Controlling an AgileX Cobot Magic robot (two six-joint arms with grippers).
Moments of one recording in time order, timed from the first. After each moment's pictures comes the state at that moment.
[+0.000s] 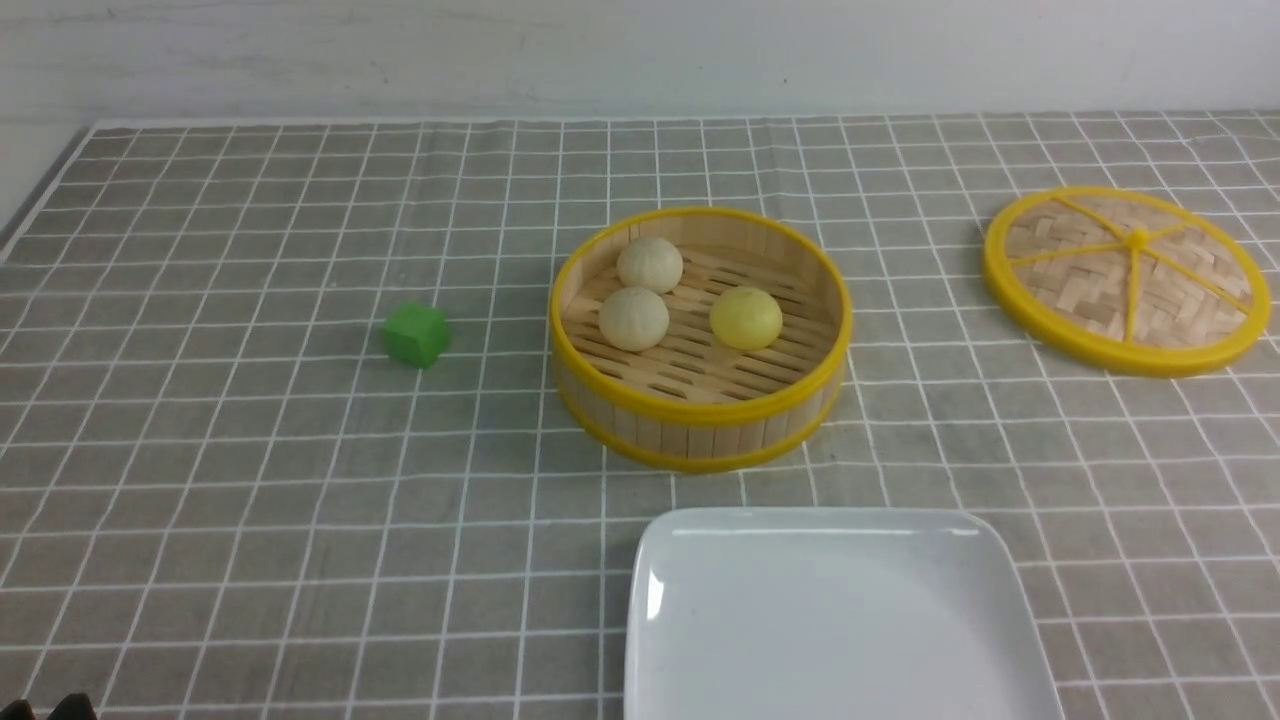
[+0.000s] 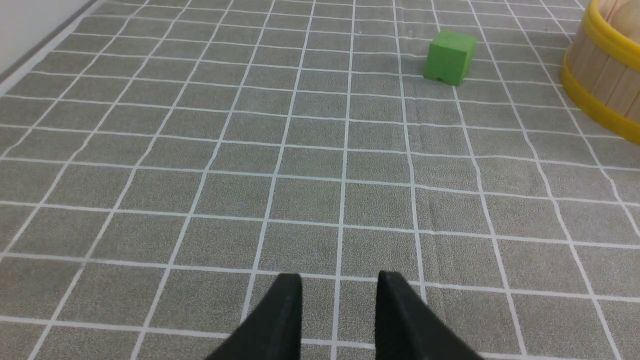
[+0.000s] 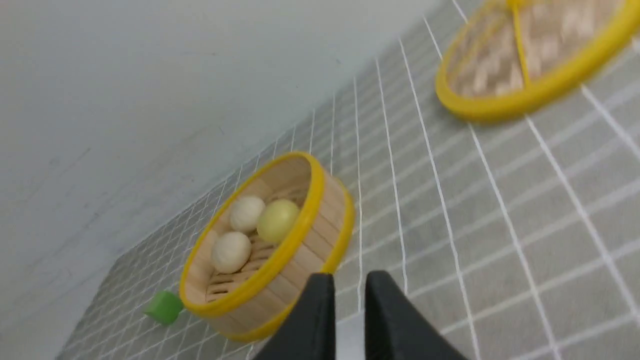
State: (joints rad) right arm 0.07 0.05 -0.20 0.38 0.38 0.32; left arm -0.07 -0.01 0.03 0.20 0.38 -0.24
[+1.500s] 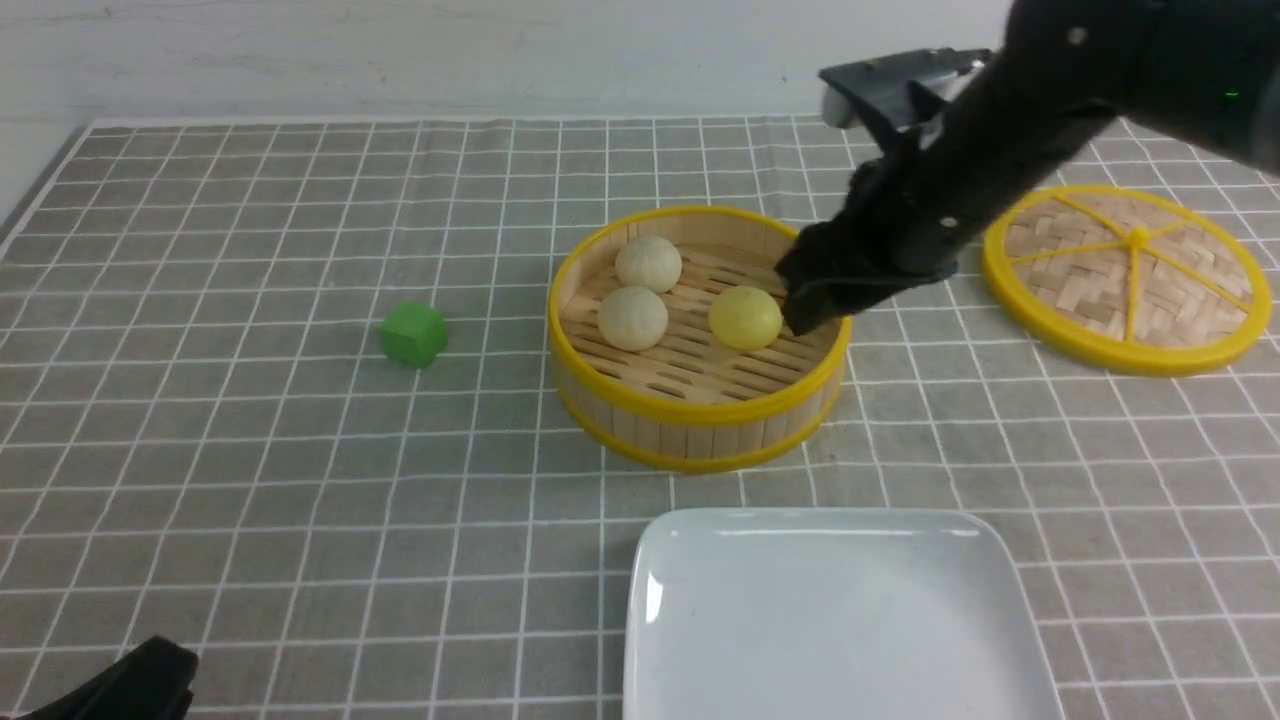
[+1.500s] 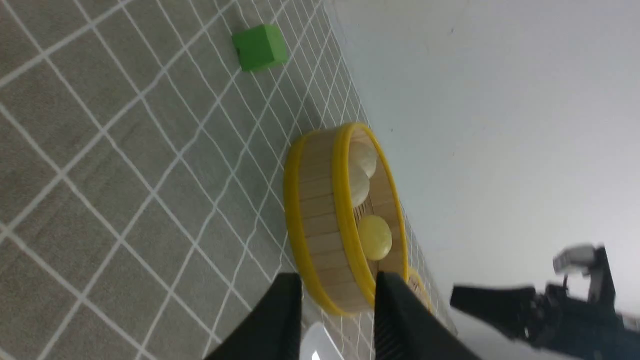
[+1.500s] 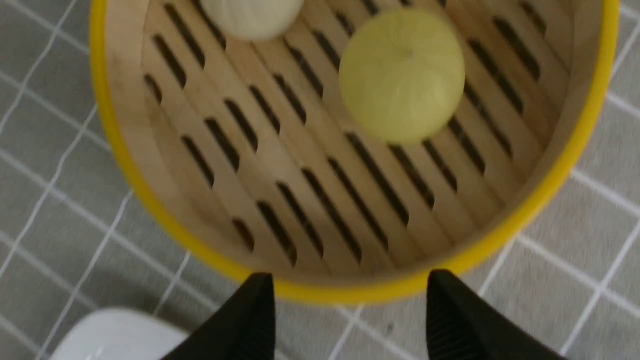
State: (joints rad) right arm 0.42 1.96 -1.73 0.25 0.93 -0.15; left arm -0.07 -0.01 -0.06 -0.57 0.38 -0.61
